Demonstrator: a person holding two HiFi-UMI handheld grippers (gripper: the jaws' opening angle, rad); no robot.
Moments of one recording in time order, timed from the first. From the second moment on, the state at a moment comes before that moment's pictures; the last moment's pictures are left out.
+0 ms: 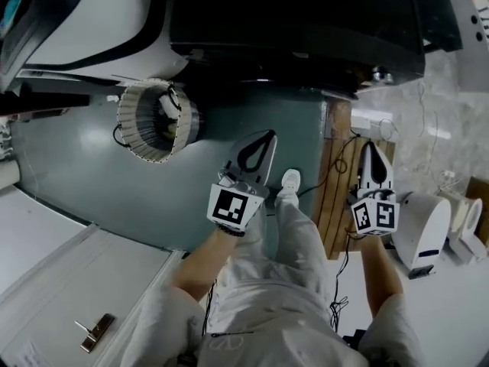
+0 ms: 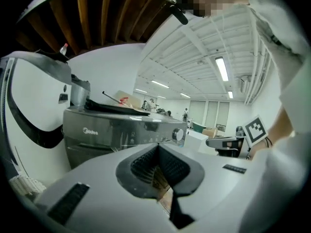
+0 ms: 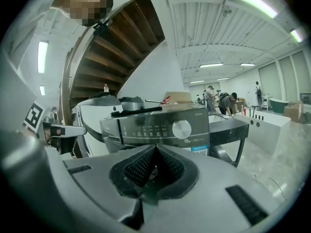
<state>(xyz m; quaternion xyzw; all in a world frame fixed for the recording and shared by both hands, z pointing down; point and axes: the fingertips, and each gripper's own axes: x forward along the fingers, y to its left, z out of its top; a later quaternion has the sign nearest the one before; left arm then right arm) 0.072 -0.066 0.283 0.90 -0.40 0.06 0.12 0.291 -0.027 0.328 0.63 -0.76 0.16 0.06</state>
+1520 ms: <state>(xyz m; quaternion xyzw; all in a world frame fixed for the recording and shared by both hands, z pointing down) 0.011 -0.015 0.008 0.90 -0.43 -0.01 -0.05 0.251 0.042 0.044 0.58 -0.81 0.06 -0.01</state>
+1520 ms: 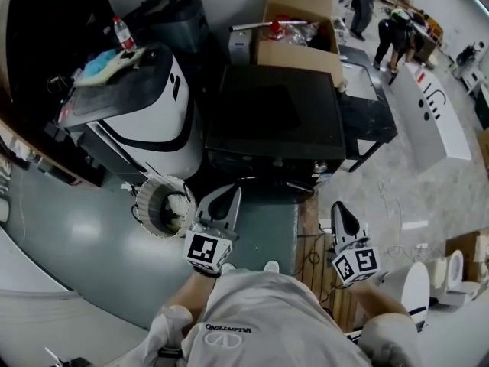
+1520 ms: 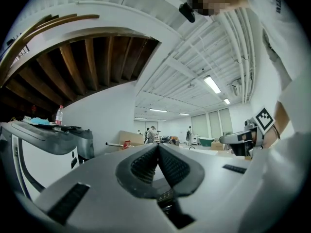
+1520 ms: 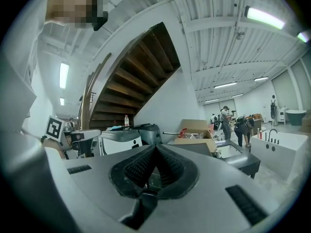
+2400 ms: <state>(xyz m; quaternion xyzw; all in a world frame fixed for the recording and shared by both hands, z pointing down) 0.033 -0.001 0.018 0.90 -0.44 -0.01 -0.04 0.262 0.049 0.047 0.56 -0.83 0.05 -0.01</state>
